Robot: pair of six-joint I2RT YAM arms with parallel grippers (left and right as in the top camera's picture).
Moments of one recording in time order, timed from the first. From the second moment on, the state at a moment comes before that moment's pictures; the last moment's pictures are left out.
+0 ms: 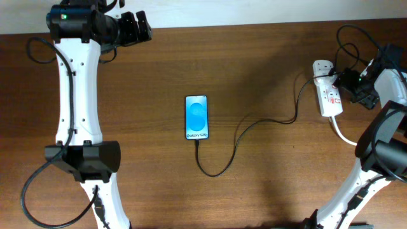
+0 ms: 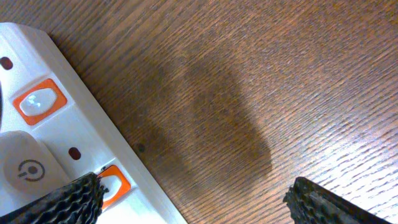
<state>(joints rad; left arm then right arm) -0.05 2.19 2.61 -1.39 0.23 -0.25 -0.48 2.22 1.71 -0.73 -0.09 0.21</state>
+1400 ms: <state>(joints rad) -0.05 2.19 2.61 -1.39 0.23 -0.25 -0.49 2.22 1.71 -0.75 -0.12 0.23</state>
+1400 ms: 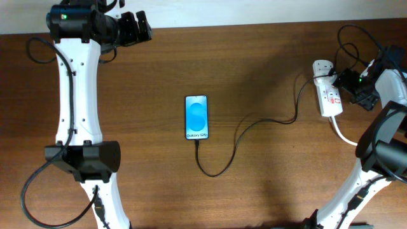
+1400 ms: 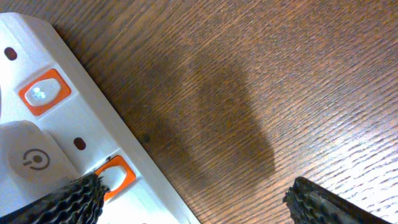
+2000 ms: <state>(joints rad) -0.05 2.19 2.61 -1.39 0.23 -0.25 -0.55 2.01 1.66 -0.96 -0.16 0.26</state>
